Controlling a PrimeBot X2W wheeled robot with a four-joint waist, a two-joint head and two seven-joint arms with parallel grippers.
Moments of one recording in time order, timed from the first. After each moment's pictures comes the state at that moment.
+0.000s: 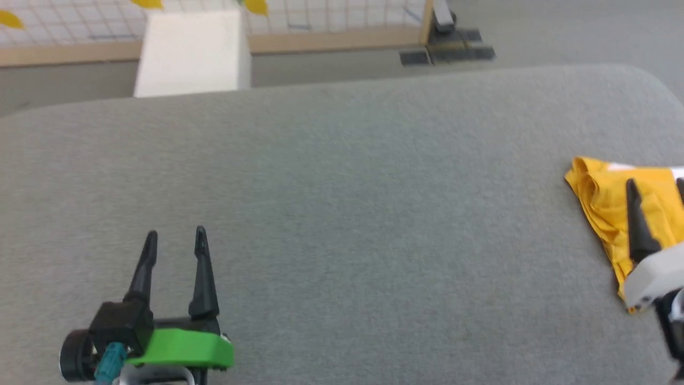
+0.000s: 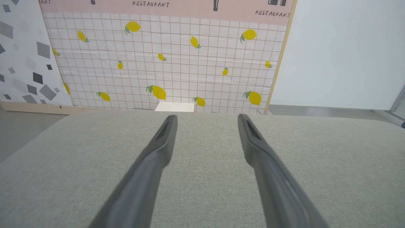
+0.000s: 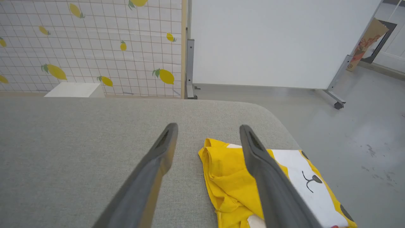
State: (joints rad) left arm 0.05 0.31 -0.26 -0.20 -0.36 0.30 -0.22; right arm -0.13 -0.19 -0.24 -0.05 0.10 0.13 0.18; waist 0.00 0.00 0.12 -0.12
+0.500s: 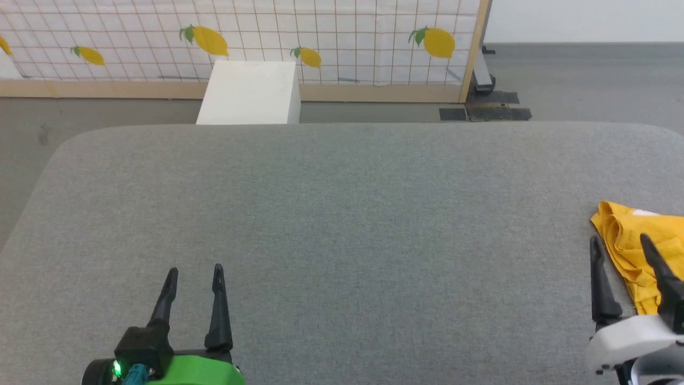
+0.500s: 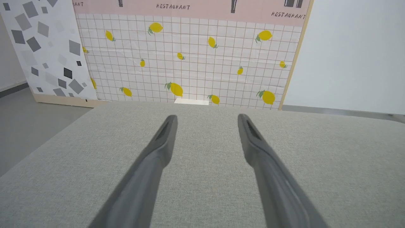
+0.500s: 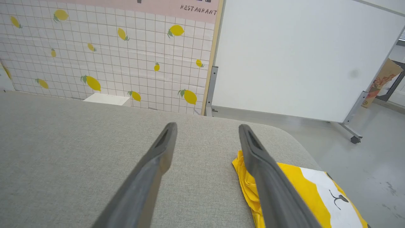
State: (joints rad) left arm 0.11 0.29 -0.29 -0.12 -0.36 0.28 -0.24; right arm 0.08 -0.05 -0.21 -0.13 -0.08 0.13 0.00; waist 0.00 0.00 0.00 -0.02
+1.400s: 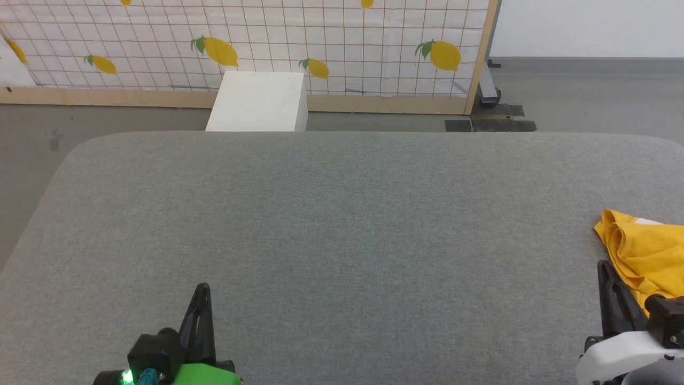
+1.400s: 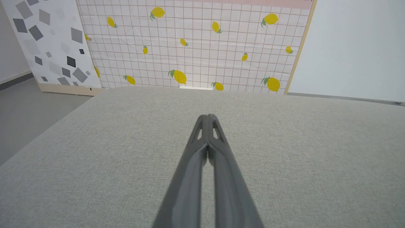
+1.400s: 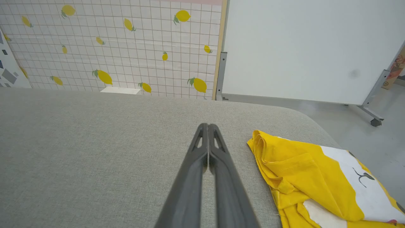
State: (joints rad) left arm 0.12 0.26 -0.28 -0.02 -0.34 0.24 -0.24; right arm 0.11 -0.05 -0.20 -0.02 -0.02 0.13 -0.05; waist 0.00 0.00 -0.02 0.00
